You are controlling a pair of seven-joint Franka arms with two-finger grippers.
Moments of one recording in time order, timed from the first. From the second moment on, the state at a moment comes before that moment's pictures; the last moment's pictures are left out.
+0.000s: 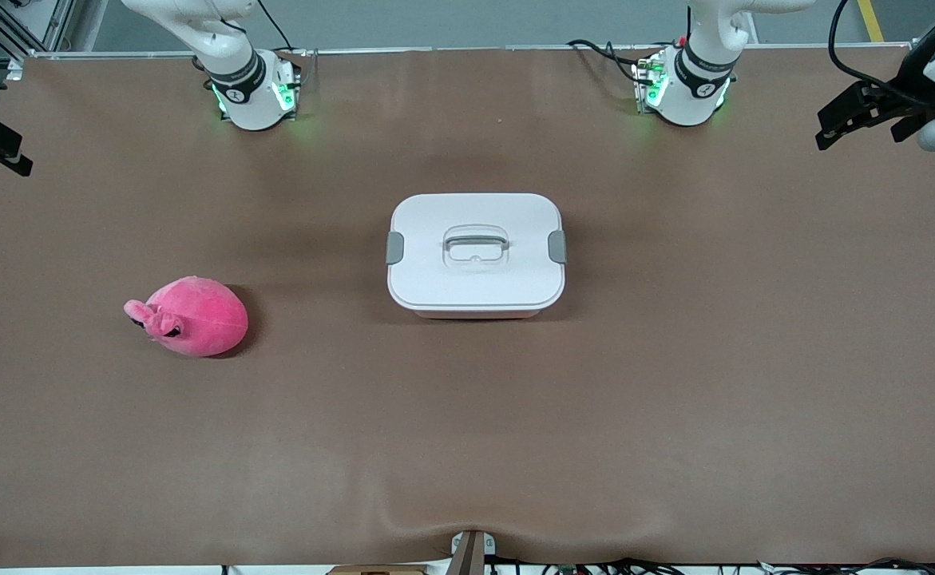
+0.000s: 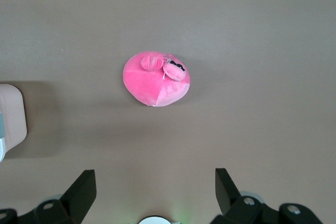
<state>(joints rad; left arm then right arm) -0.10 -0.14 -0.01 -1.59 0.01 1.38 -0.20 -0.08 -0.05 0.01 -1.46 -0.02 1.39 -0.07</state>
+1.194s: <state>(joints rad) -0.10 -0.10 -0.01 -1.54 0.03 1.33 -0.21 -0.08 -0.04 0.01 -1.47 0.00 1.40 -0.07</state>
